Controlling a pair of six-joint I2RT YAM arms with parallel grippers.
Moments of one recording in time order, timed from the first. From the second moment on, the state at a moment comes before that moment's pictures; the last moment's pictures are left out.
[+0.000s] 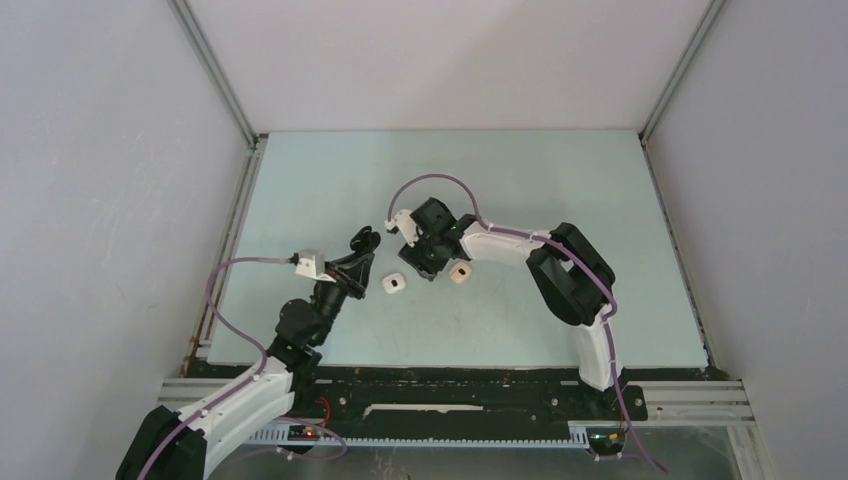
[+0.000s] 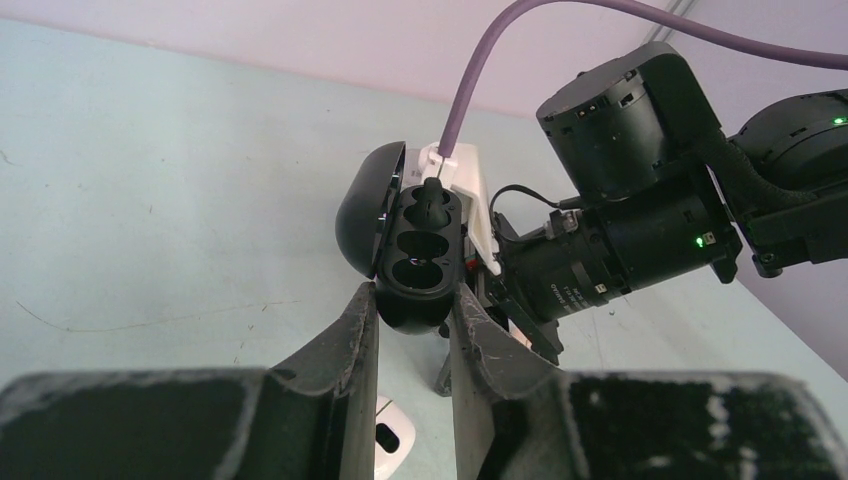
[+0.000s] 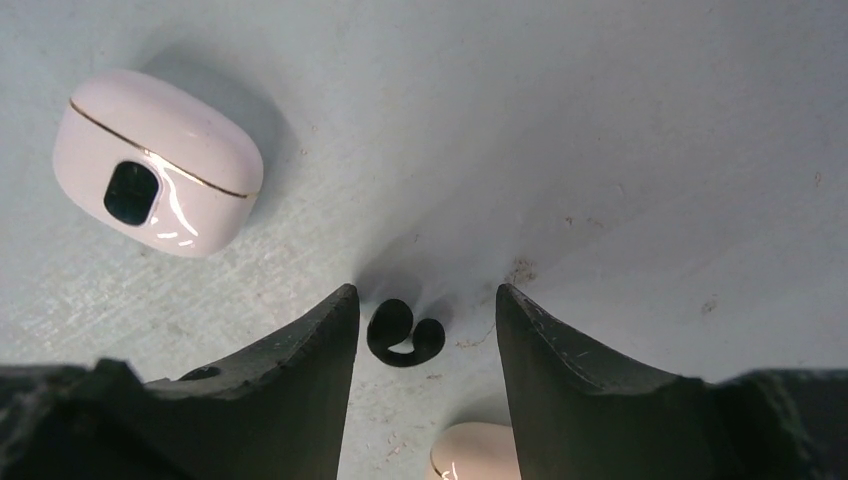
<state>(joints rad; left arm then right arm) -0.53 0.67 0.01 0.82 -0.15 -0.38 0.81 2.07 1.43 -0.36 -0.12 -0.19</state>
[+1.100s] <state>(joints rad) -0.53 0.74 0.01 0.85 -0.12 -0.38 0.57 1.98 1.39 -0.47 -0.39 -0.24</state>
